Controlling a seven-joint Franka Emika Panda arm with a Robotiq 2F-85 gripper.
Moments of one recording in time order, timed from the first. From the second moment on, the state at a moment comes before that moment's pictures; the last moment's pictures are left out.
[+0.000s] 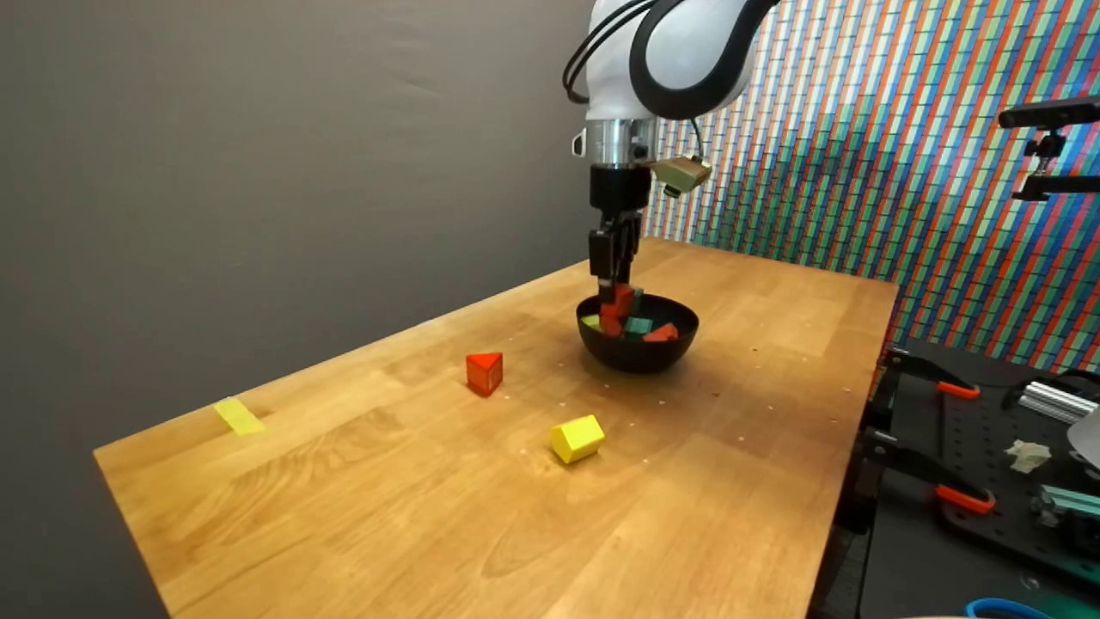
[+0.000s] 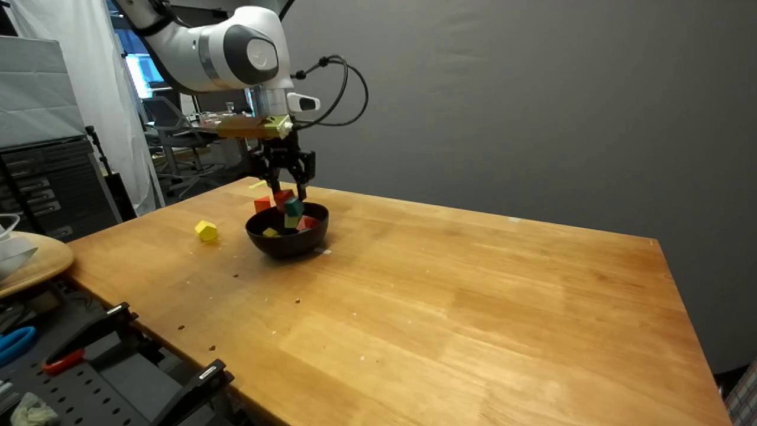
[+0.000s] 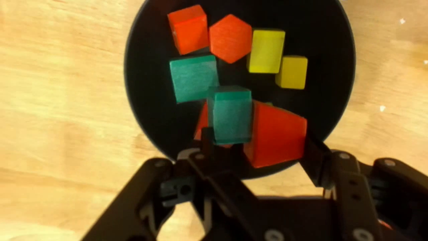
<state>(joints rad) 0.12 0.34 0.08 -2.17 -0.08 2.50 -0.01</state>
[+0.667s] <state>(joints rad) -0.06 0.16 -0.09 -2.38 -0.08 2.69 0.05</state>
